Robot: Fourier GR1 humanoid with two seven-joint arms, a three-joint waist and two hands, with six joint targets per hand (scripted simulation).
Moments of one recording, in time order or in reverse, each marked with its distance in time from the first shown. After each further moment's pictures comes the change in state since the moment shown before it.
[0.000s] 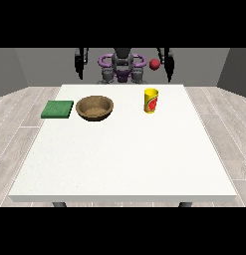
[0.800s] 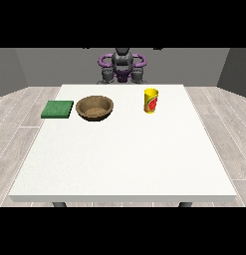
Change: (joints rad) left arm 0.024 -0.072 -0.026 -0.284 0.107 0.088 0.395; right arm 0.082 0.000 -0.037 -0.298 -0.119 -0.069 0.452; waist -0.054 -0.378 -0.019
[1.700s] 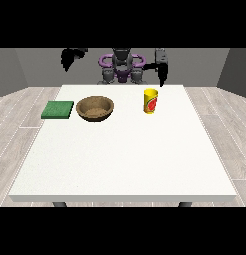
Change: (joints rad) left arm -0.190 0.029 0.091 0.256 -0.083 -0.022 -0.538; right arm -0.154 -0.008 -0.102 0.056 -0.044 0.078 -0.338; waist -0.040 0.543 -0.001
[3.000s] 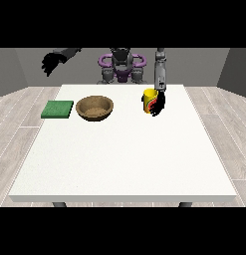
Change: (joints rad) left arm -0.236 0.073 0.146 0.816 -0.037 0.030 -0.529; right arm -0.076 -0.145 -0.164 0.193 -0.152 0.191 -0.098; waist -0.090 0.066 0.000
